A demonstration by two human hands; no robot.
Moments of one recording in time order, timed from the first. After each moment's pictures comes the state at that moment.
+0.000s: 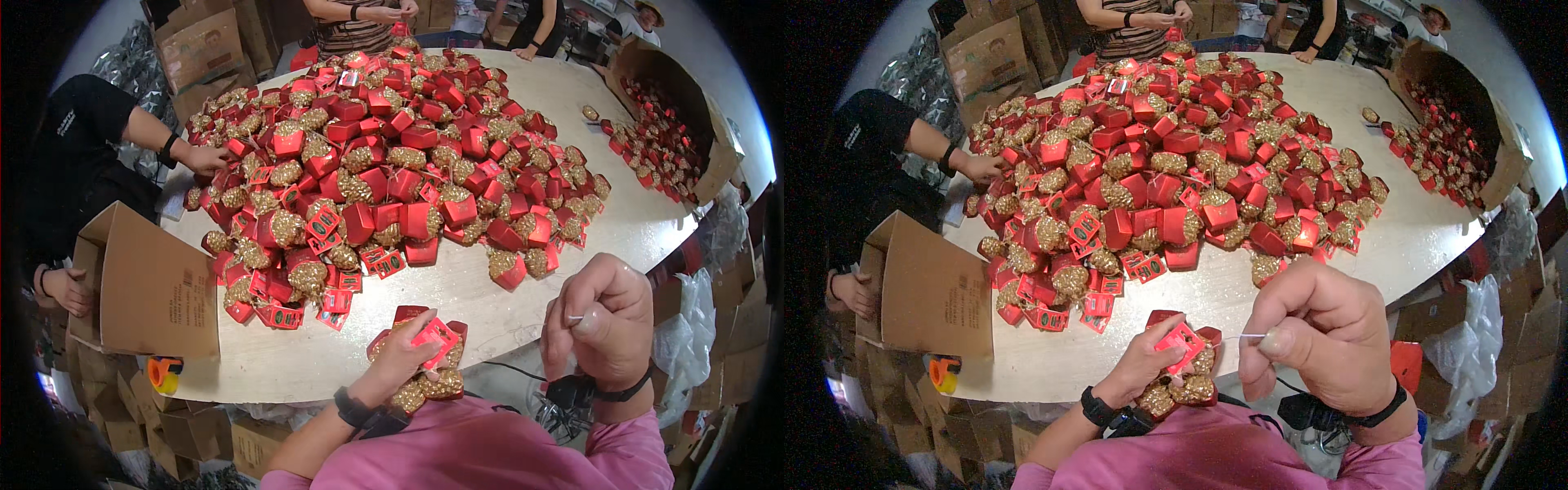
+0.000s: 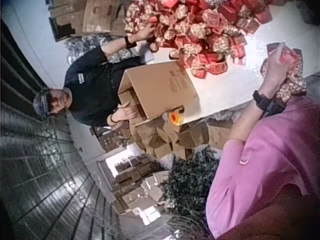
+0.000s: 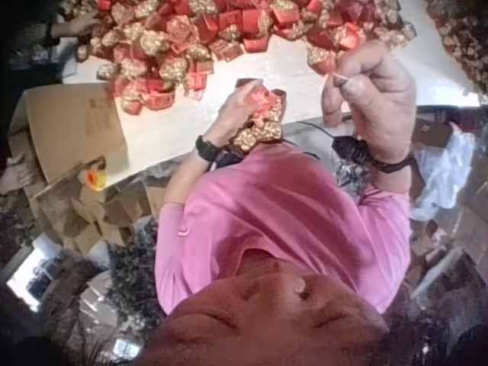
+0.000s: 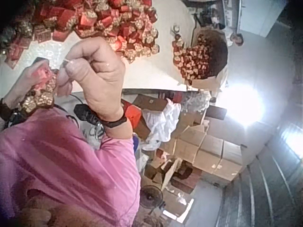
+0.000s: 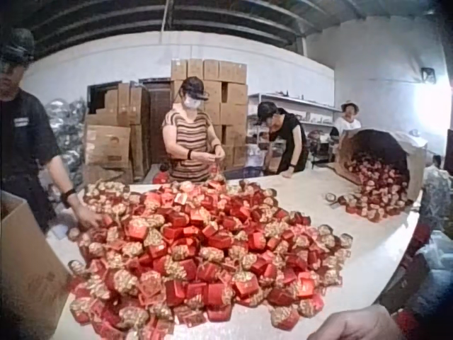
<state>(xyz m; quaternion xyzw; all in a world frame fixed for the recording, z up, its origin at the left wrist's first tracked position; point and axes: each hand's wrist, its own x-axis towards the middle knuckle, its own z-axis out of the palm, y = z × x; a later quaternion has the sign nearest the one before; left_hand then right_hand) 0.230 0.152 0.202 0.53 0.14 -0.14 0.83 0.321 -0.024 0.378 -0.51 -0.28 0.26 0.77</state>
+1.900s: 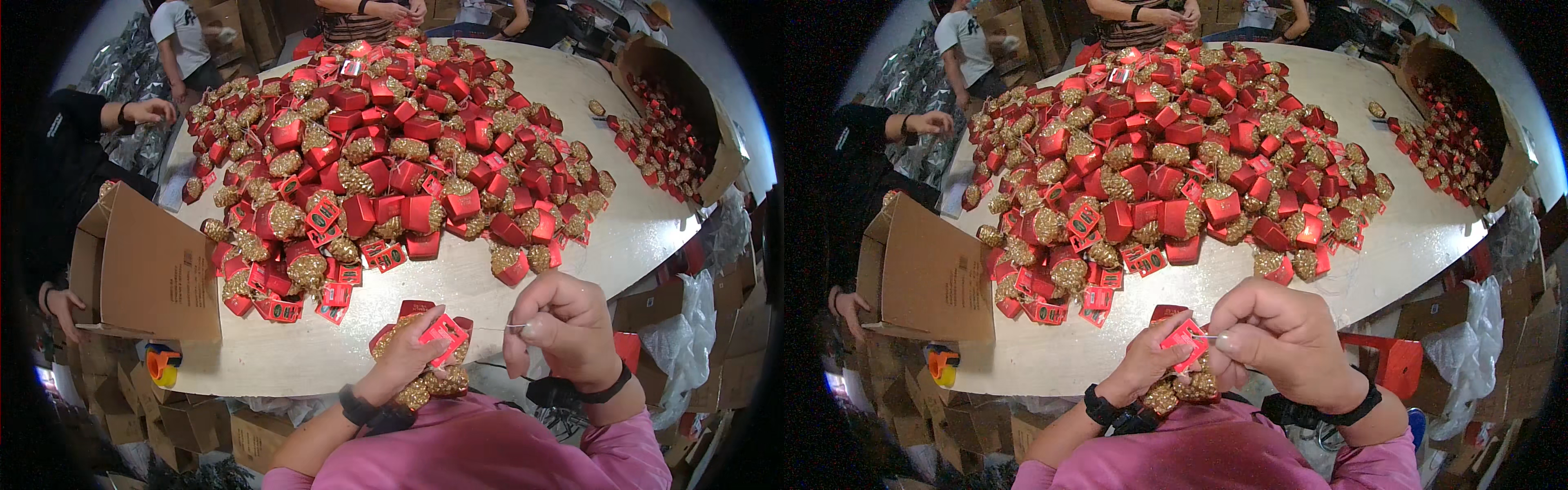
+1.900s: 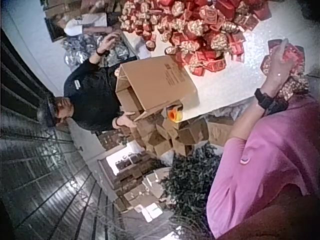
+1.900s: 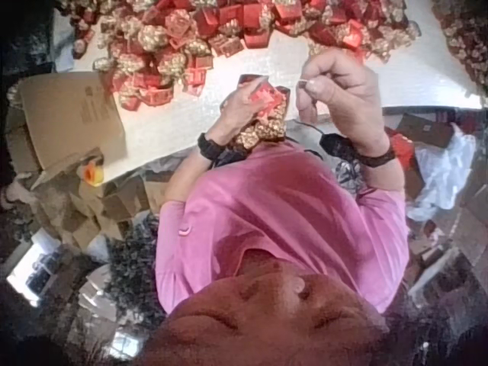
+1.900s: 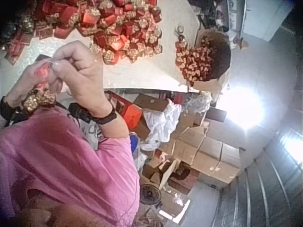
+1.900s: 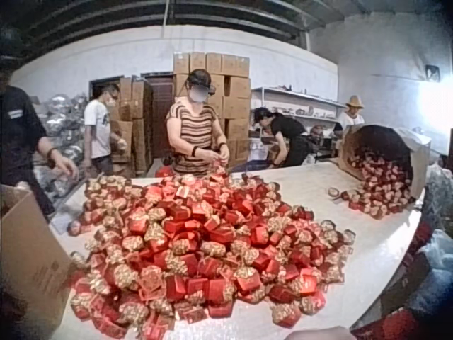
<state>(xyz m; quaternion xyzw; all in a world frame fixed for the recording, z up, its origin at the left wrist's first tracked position) 0.234 0.143 0.206 0.53 0.14 -0.14 0.83 0.327 -0.019 0.349 -0.53 -0.26 0.37 0.72</state>
